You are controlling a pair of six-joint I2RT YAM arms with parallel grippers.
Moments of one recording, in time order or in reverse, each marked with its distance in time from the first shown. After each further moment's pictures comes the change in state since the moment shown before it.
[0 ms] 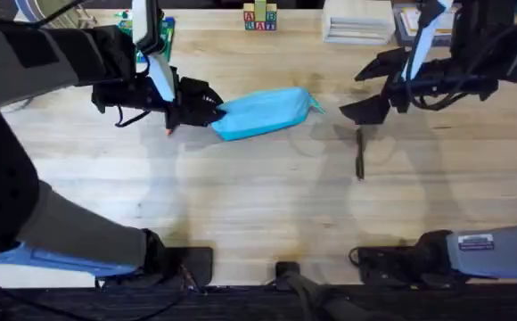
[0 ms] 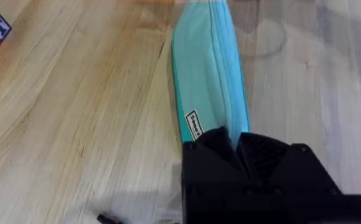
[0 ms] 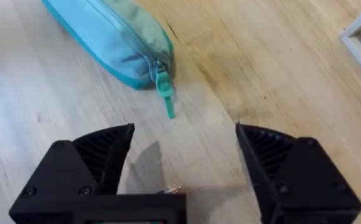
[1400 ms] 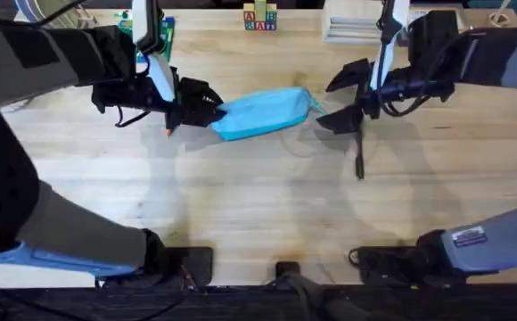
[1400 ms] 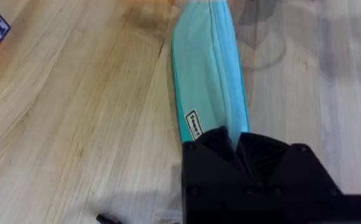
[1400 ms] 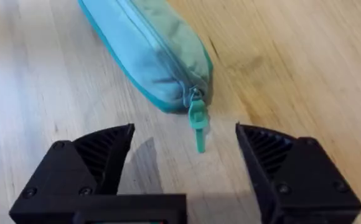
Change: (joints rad) left arm 0.000 0.000 0.000 -0.003 0.000 0.000; right arm 0.128 0.128 0.003 0.070 -0.052 -0.019
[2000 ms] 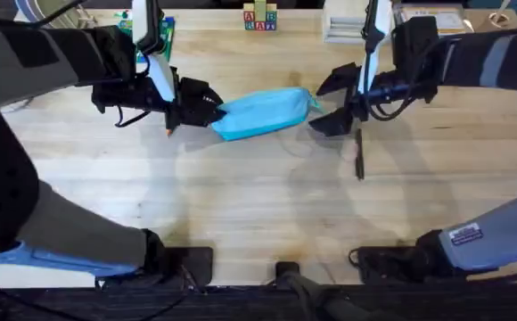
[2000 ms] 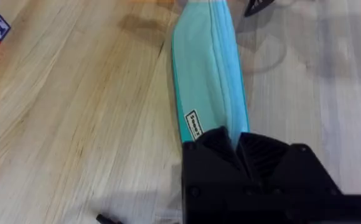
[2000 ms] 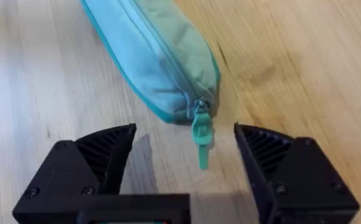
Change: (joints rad) left arm 0.000 0.000 0.000 0.000 0.000 0.000; right arm 0.047 0.063 0.000 0.067 0.000 -0.003
